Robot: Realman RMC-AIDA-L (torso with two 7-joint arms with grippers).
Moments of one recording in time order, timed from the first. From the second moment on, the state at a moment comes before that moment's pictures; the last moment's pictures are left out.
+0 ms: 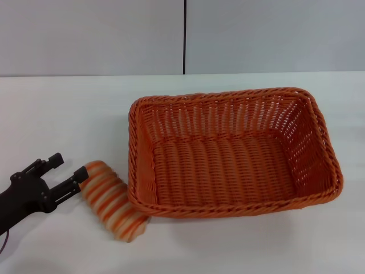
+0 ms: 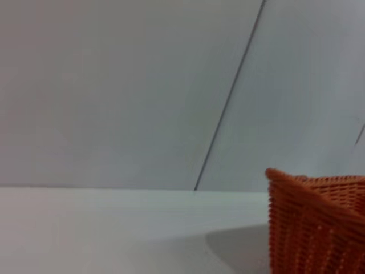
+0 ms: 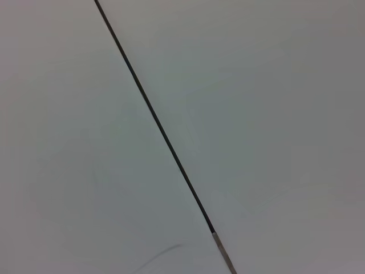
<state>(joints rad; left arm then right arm) -0.24 -2.06 0.13 0.28 2.11 1.54 -0.93 0.29 2.05 -0.17 -0.32 1.76 1.31 -2.08</state>
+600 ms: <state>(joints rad) -0.24 -2.06 0.16 0.26 2.11 1.47 -0.93 0.30 2.05 -0.17 -0.32 1.75 1.28 -2.08</state>
